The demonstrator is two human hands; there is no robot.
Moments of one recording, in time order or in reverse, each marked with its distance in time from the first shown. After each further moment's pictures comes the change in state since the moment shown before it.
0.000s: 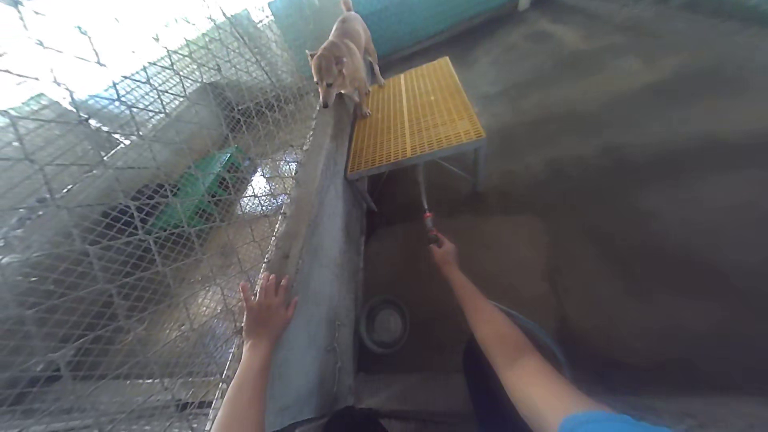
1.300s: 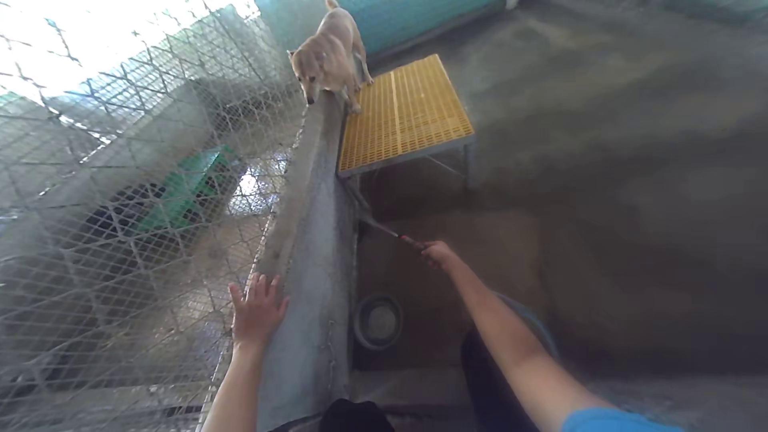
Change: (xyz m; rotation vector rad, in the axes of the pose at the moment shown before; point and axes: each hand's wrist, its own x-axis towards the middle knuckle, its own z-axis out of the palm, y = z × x) left_hand 0.000 -0.002 0.004 0.011 -0.008 -0.006; right_hand -0.012 -0.023 -0.028 0.023 -0.360 0.363
